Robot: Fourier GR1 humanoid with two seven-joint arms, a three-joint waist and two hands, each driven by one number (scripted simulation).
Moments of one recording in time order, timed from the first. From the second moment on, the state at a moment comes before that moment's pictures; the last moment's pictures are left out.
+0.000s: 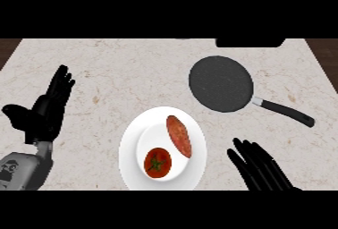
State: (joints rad) left arm -0.22 0.45 -0.17 -1.45 0.31 0.30 0.01; right arm 0.14 -0.52 0.70 -2.33 0.89 -0.12 0.54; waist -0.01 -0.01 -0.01
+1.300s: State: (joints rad) left arm -0.24 0.39 -0.13 -1.45 0.24 0.26 0.03; right arm -0.38 -0.04 0.96 -2.05 1.01 0.19 1.08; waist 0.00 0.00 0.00
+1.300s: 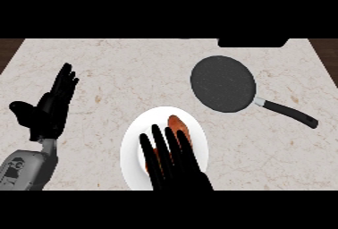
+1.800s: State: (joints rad) left arm -0.25 0.36 -0.09 -1.43 0.21 0.23 0.03; right arm -0.35 -0.01 0.91 -1.91 0.94 0.19 1.02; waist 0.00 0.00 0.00
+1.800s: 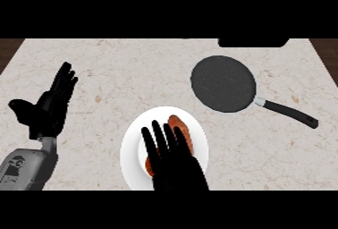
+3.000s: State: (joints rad) left arm -0.22 0.30 -0.05 -1.44 0.14 0.19 0.04; right arm -0.44 -0.01 0.94 -1.62 0.87 0.22 1.06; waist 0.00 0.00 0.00
